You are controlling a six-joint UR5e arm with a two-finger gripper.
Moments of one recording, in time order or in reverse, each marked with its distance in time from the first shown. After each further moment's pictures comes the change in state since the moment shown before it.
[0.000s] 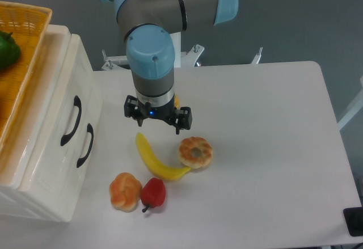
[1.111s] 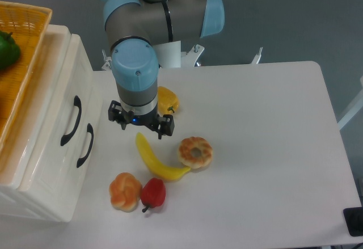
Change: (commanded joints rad) arm -0.040 -0.021 -0.014 0.009 -0.116 -0.072
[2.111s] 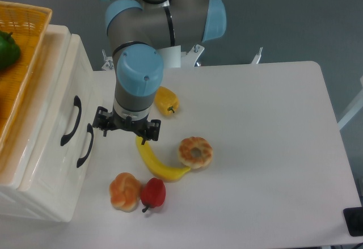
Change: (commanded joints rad) arm -0.008 -0.026 0.003 -0.006 -0.169 -0.064
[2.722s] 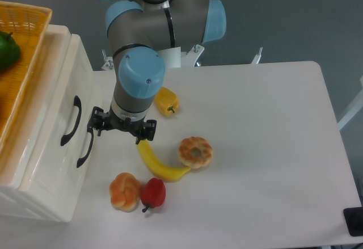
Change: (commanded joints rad) arm 0.028 0.011 0.002 -0.041 -0.049 -0.005
